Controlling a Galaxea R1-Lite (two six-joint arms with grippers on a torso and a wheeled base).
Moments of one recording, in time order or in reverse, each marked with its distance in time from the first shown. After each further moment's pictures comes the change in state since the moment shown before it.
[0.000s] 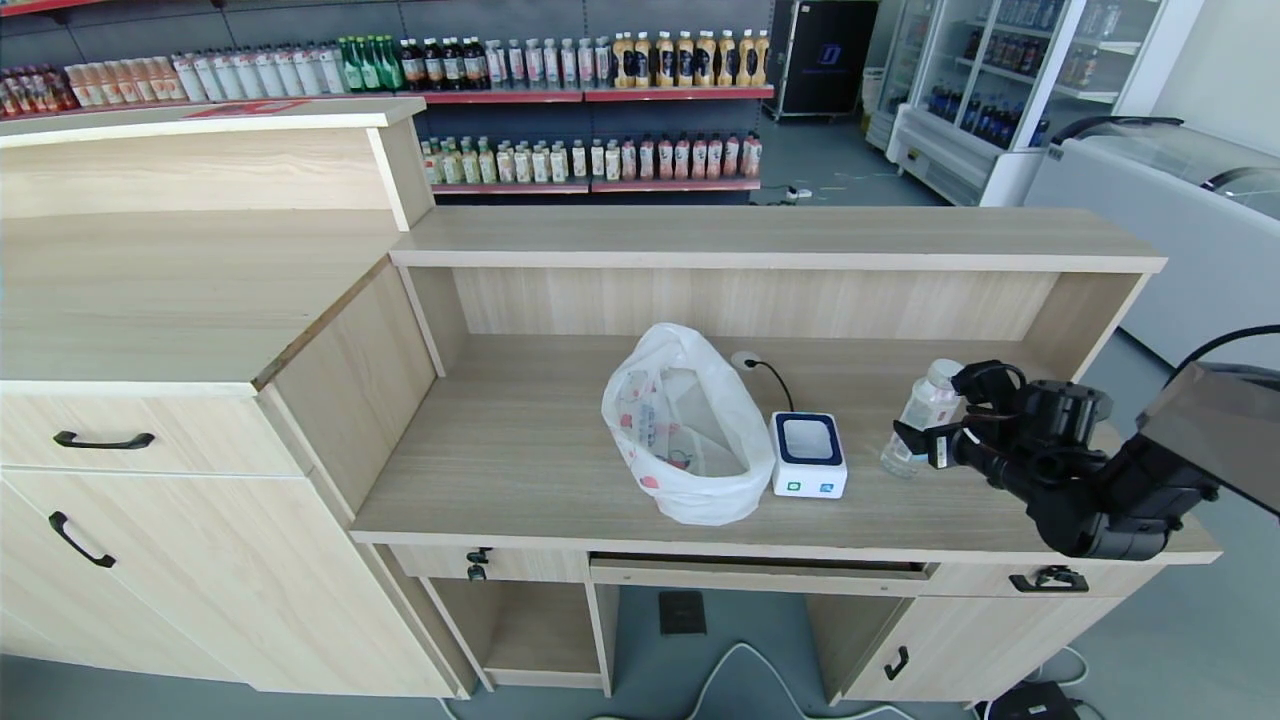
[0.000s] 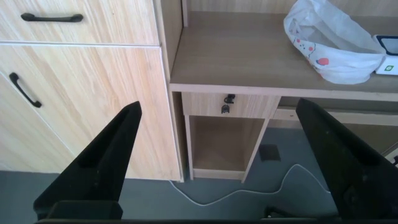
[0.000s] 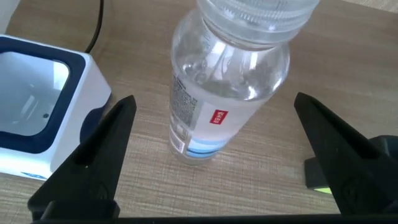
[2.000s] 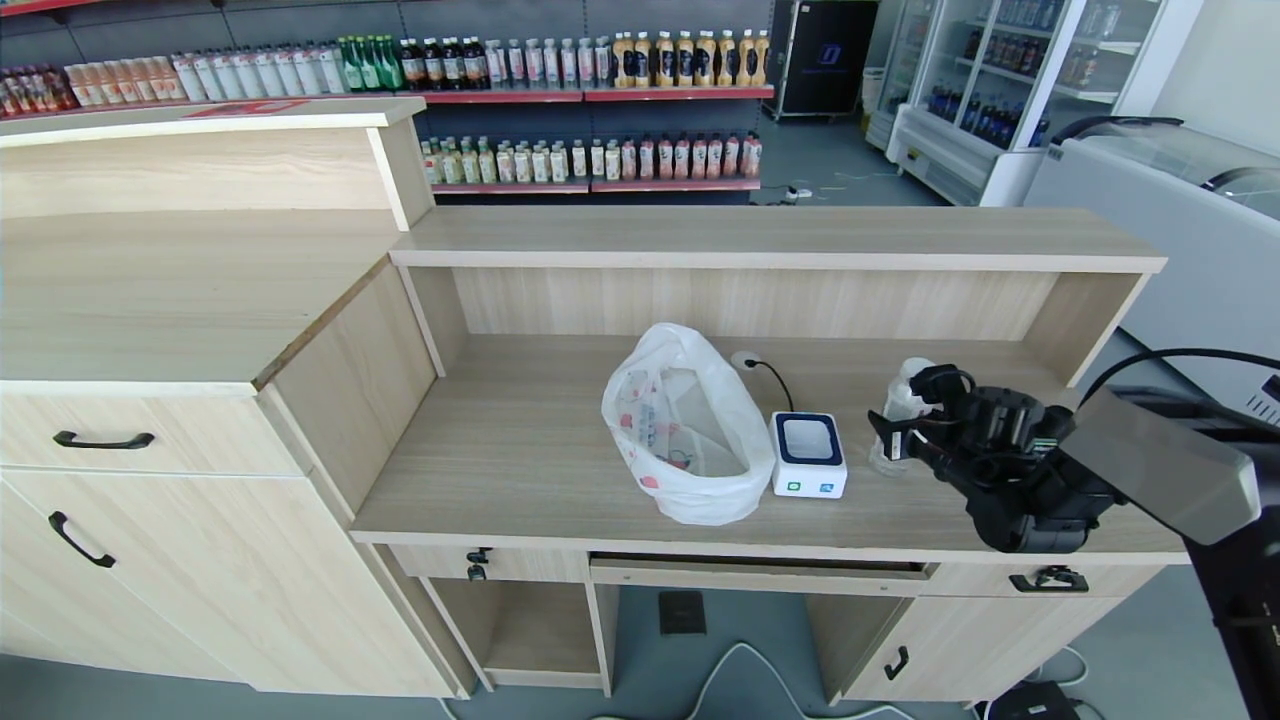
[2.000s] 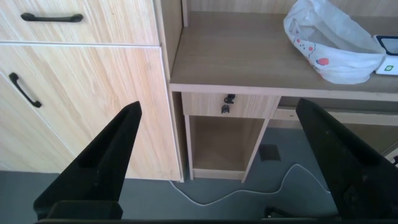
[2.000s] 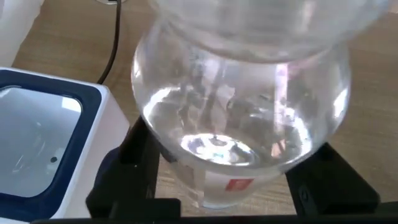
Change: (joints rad) left arm 0.000 0.000 0.000 0.000 0.000 0.000; right arm 0.067 0.173 -0.208 -0.037 -0.041 0.072
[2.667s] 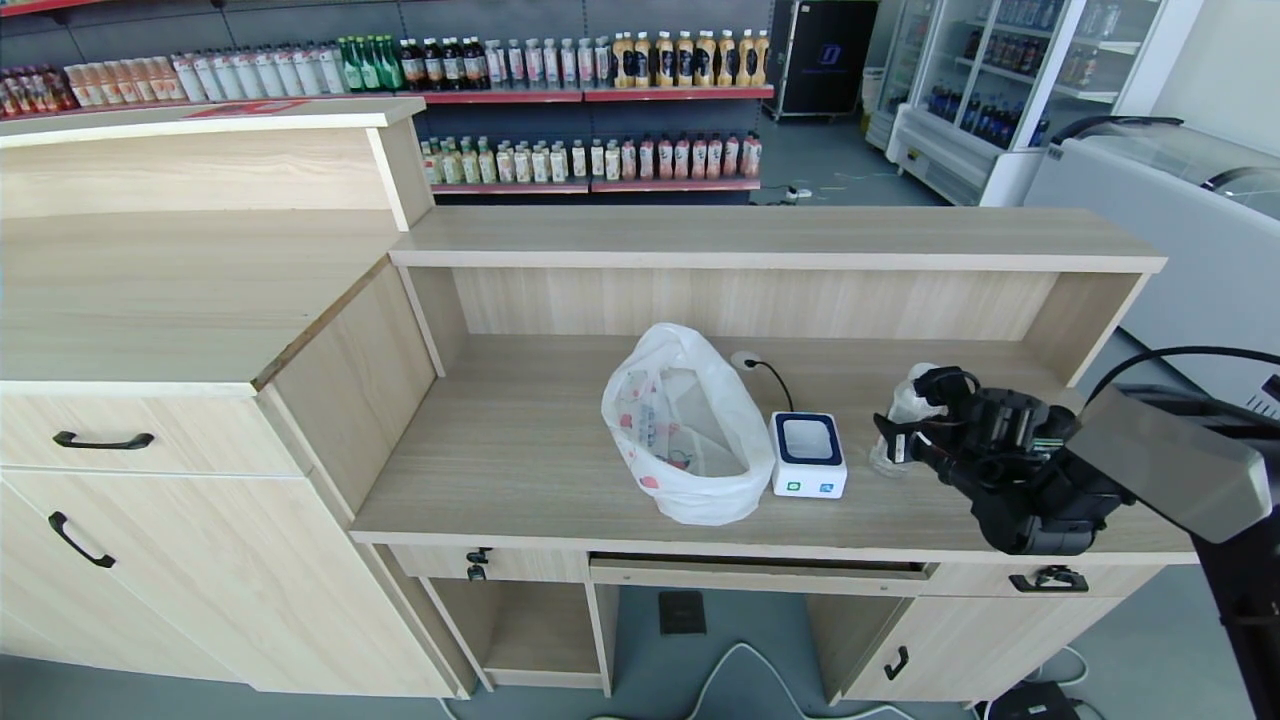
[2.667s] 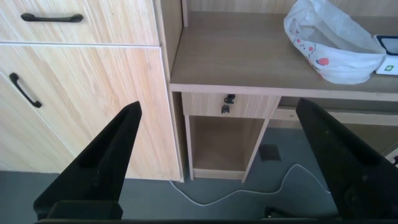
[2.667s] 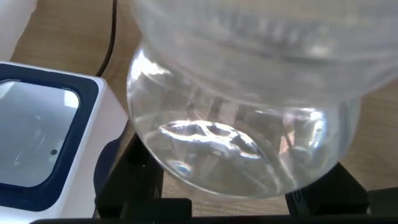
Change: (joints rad) left arm 0.000 0.000 0.000 0.000 0.000 0.000; right arm 0.000 -0.026 0.034 0.015 -0.001 0.018
